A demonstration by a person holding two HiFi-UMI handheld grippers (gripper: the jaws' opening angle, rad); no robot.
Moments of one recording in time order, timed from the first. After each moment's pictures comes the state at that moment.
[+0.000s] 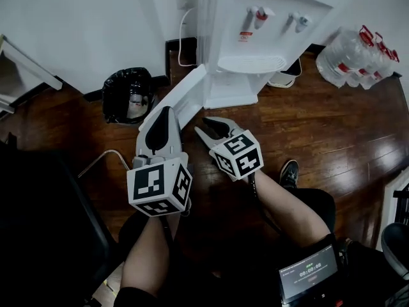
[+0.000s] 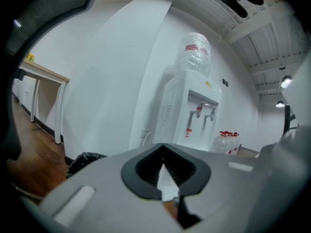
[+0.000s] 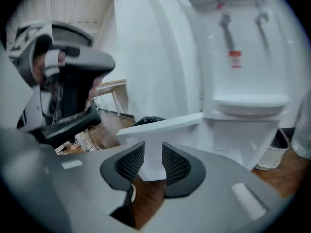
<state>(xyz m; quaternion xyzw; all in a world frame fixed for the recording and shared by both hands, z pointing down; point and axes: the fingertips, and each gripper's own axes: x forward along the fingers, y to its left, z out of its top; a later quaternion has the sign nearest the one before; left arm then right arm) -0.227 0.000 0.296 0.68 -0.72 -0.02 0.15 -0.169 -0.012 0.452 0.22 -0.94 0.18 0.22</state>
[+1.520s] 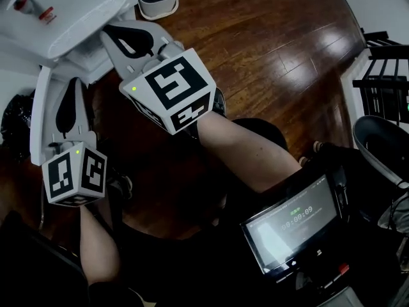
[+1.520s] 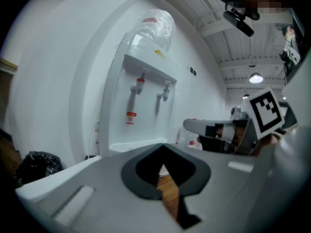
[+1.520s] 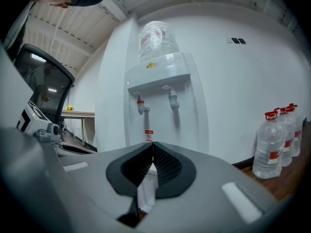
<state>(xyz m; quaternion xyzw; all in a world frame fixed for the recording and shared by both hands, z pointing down) -0.039 -0.075 0.313 0.80 -0.59 0.04 0.13 0.028 -0.126 0.289 0.41 -0.91 0.06 0.02</state>
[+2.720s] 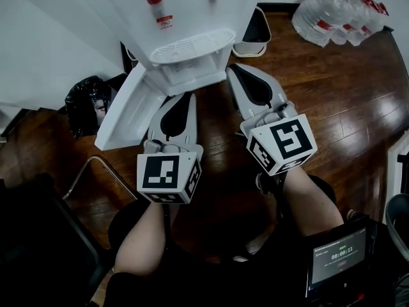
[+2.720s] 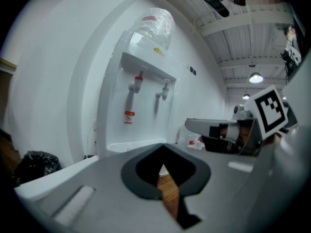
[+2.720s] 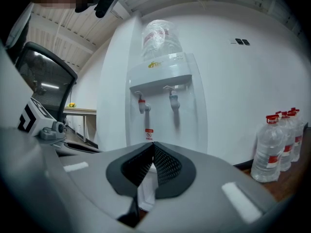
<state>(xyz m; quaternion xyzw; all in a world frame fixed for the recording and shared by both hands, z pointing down) -0.034 -0.076 0.323 0.80 -0.59 0.04 0.14 0.034 -0.121 0.289 0.40 -0.91 0.05 0.03</state>
